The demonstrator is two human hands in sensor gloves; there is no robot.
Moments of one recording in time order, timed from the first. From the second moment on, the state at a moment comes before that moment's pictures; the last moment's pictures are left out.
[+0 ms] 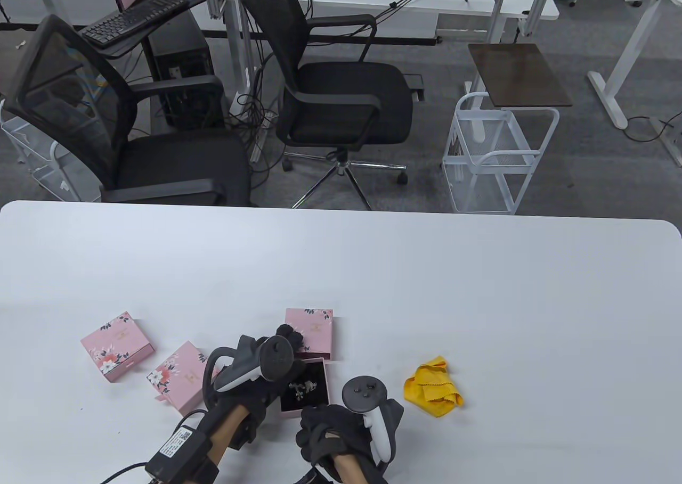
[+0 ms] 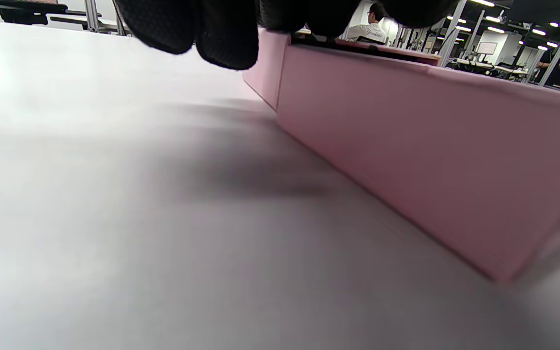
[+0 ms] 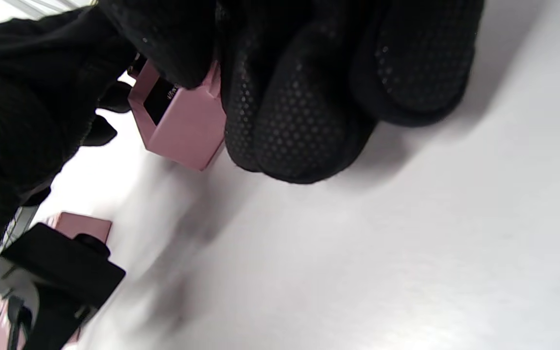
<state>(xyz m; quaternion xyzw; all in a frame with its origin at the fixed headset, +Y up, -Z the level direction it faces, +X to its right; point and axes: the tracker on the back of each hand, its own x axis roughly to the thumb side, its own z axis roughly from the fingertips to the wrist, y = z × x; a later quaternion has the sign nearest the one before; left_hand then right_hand) -0.159 -0.762 -0.354 -0.12 -0.14 0.03 0.98 0.026 -0.783 -0.269 -0.11 0.28 0.85 0.43</state>
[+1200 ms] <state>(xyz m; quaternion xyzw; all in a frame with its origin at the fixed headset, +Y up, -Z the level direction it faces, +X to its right) -0.220 -0.725 -0.295 0.01 -0.10 0.12 0.99 -0.008 -0.748 -0.311 0.13 0.09 0.99 0.04</state>
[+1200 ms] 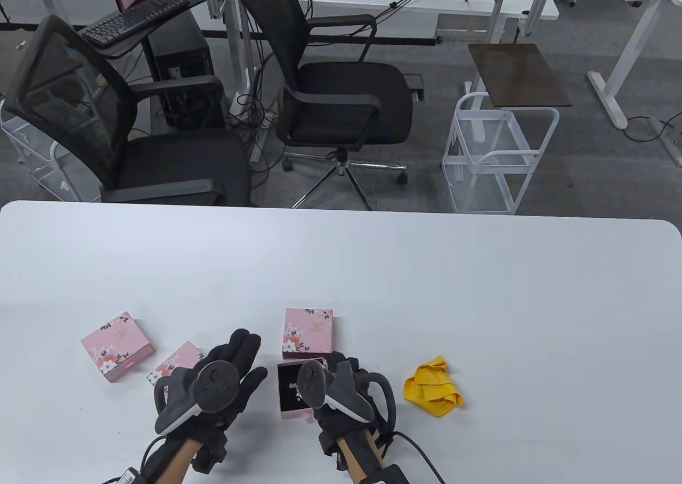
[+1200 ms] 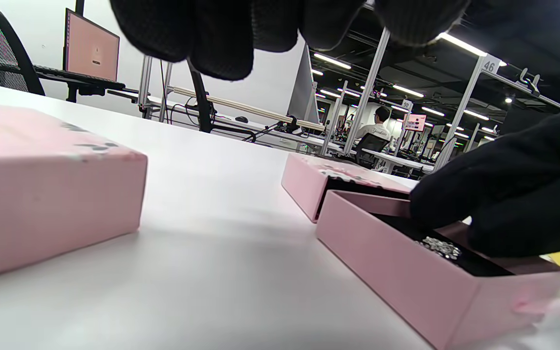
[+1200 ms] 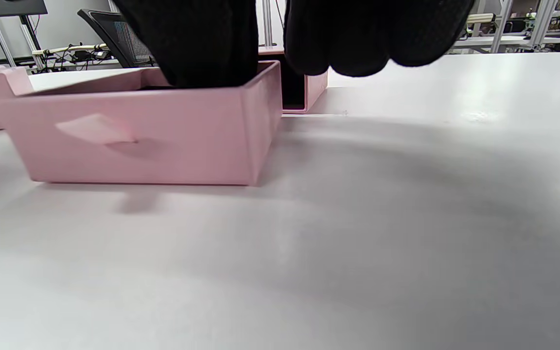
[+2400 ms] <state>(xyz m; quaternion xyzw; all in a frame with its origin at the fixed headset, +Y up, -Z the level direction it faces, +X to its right) -0.221 -0.722 -0.291 0.02 -0.11 0.14 0.98 -0.011 -0.734 -0.301 0.12 0.01 0.99 0.08</state>
